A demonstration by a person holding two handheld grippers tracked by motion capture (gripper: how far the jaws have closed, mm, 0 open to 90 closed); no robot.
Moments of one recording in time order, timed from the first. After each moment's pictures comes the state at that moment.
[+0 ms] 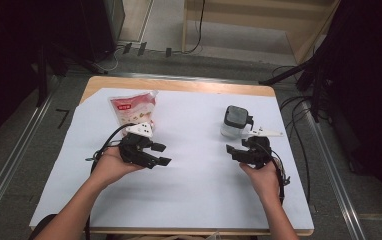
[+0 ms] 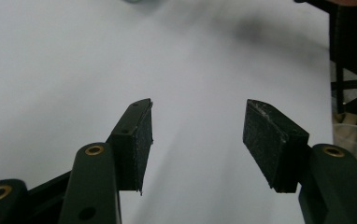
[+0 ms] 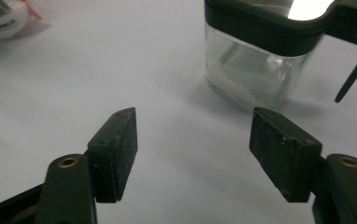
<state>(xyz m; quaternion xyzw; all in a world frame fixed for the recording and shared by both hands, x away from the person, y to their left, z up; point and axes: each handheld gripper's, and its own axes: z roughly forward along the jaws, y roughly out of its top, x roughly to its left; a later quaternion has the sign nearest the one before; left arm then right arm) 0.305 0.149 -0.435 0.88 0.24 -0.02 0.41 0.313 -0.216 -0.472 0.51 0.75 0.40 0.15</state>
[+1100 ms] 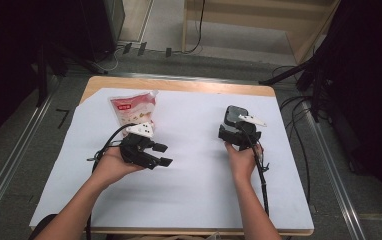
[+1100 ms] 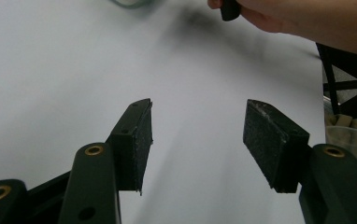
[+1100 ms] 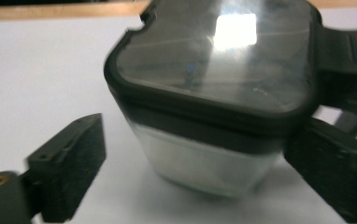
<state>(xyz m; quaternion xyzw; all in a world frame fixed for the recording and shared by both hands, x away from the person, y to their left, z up) 0.304 0.148 -0.434 0.88 0.23 -0.02 0.42 0.371 -0.182 -0.499 0.61 0.64 0.38 0.26</state>
